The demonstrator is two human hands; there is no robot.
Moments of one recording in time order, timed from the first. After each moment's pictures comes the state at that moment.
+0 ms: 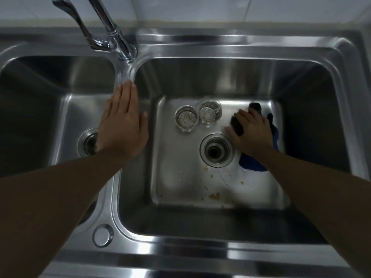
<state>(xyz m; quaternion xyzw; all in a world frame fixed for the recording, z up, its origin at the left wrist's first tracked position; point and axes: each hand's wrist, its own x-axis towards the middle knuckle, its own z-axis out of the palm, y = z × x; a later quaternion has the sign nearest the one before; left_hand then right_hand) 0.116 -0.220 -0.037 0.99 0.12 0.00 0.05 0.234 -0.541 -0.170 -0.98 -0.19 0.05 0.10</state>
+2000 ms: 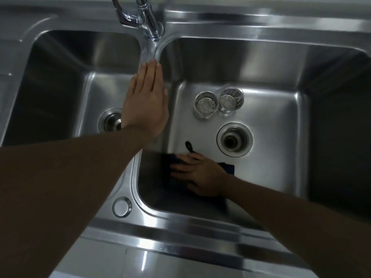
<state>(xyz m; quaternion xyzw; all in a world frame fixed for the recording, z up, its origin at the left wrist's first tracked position) 0.117 -0.220 -0.044 0.99 0.13 0.02 0.03 0.087 -0.438 -0.176 -0.73 -0.64 0.20 0.12</state>
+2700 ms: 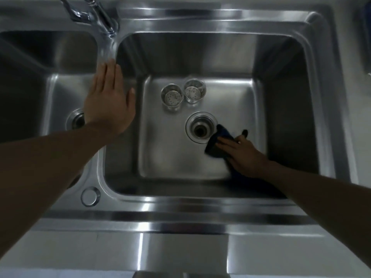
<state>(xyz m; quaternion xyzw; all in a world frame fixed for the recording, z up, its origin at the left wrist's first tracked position) 0.106 -0.232 -0.036 0.99 0.11 0.01 0.01 0.129 -0.618 -0.158 -0.88 -0.42 0.22 0.08</state>
